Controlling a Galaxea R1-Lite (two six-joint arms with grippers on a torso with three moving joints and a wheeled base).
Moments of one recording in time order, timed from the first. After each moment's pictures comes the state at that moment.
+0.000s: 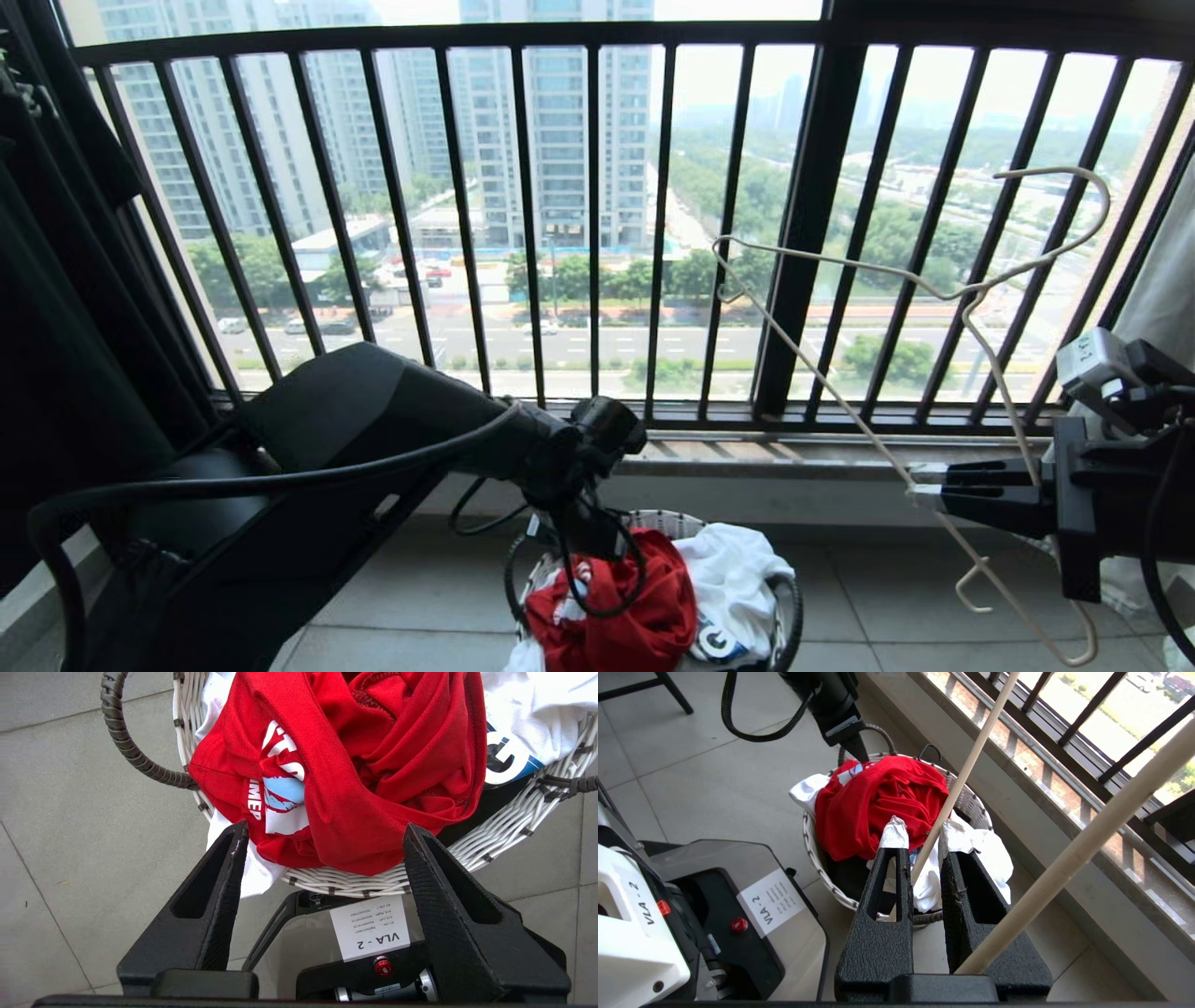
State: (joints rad) left arm -0.67 2.37 -1.64 0.40 0.08 -0.37; right arm 0.04 1.28 -0.70 -0.04 0.71 -0.48
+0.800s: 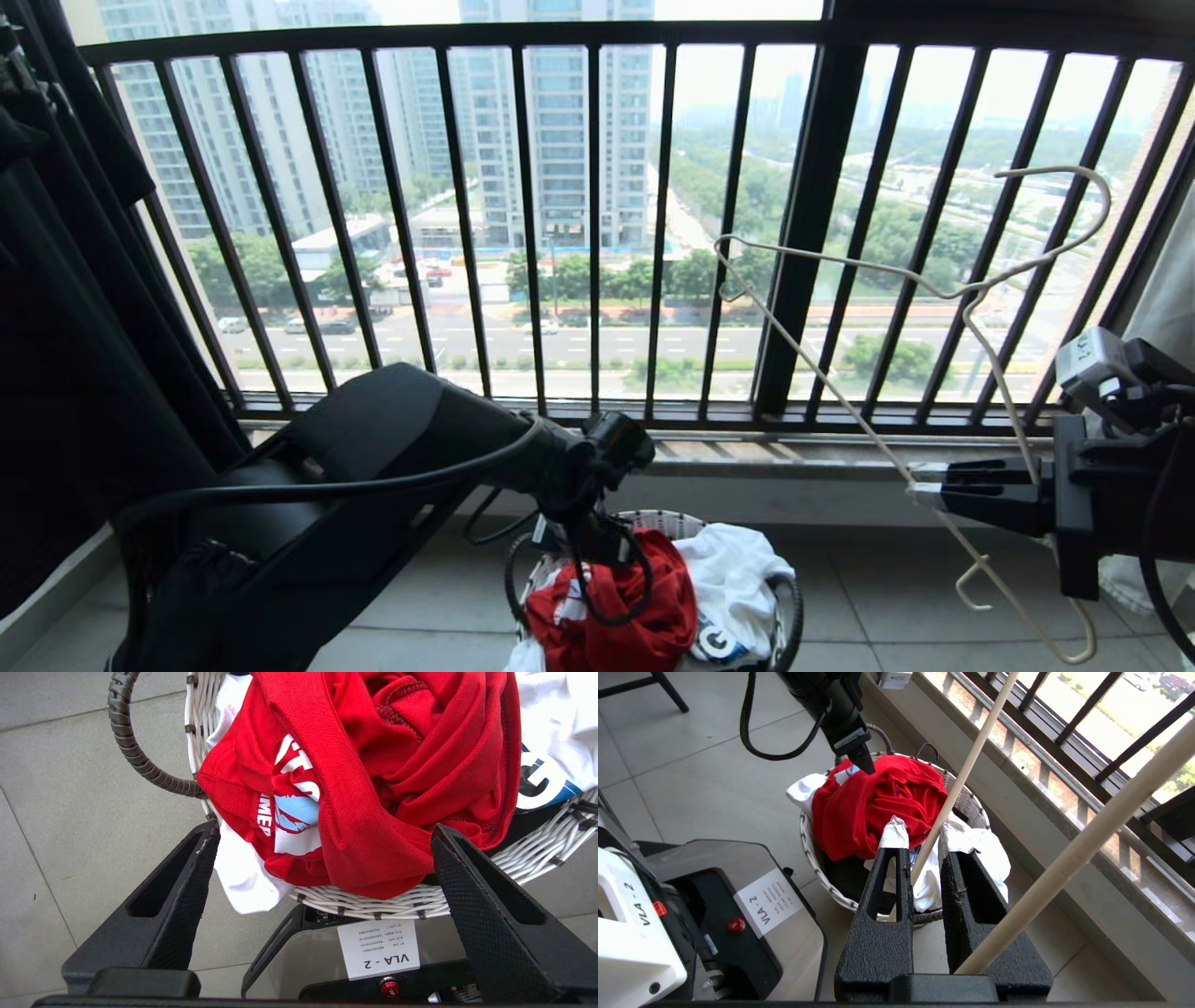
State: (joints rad) left arm -0.69 2.44 -1.69 0.39 0.14 -0.40; right arm 0.04 1.29 -0.70 -0.04 0.70 -0.48
